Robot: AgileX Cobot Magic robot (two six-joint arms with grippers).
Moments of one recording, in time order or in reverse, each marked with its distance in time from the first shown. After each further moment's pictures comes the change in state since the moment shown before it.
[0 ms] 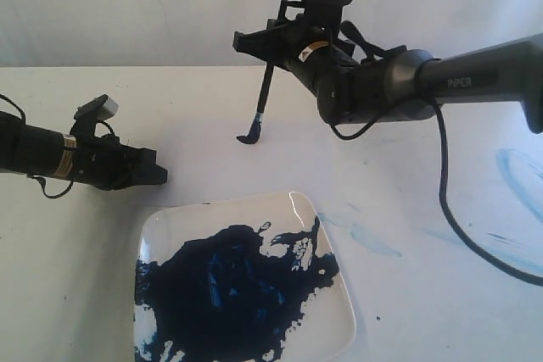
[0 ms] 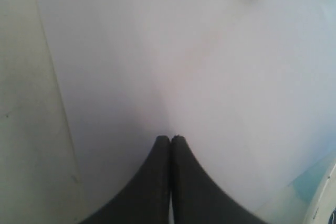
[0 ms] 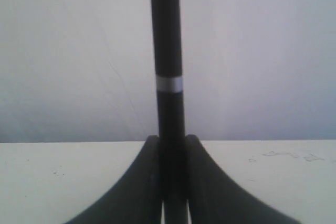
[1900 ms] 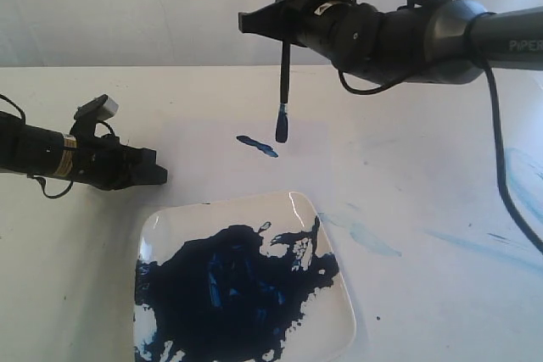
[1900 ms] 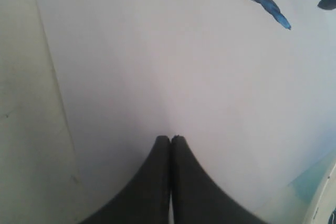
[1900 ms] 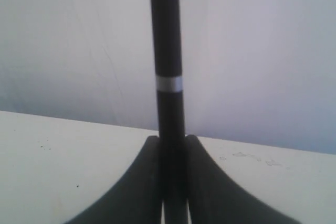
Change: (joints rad) left arm 0.000 0.000 0.000 0.000 0.000 0.000; right arm 0.000 -0.163 0.000 0.260 0.231 -0.411
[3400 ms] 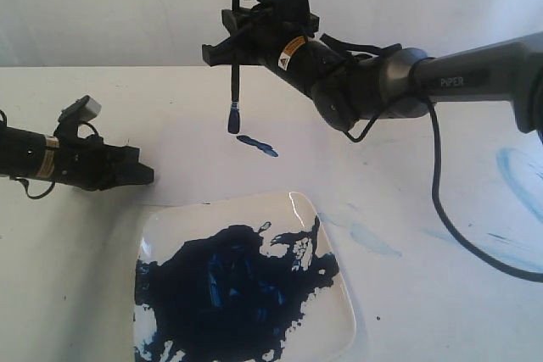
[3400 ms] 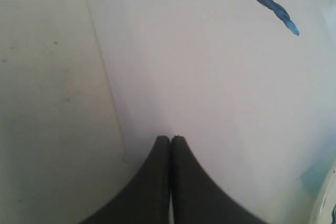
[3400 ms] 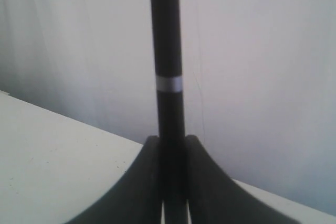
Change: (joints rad) left arm 0.071 0.010 0.000 0.005 -0.052 0.000; right arm 0.000 0.183 -0.039 -0.771 -0.344 0.638
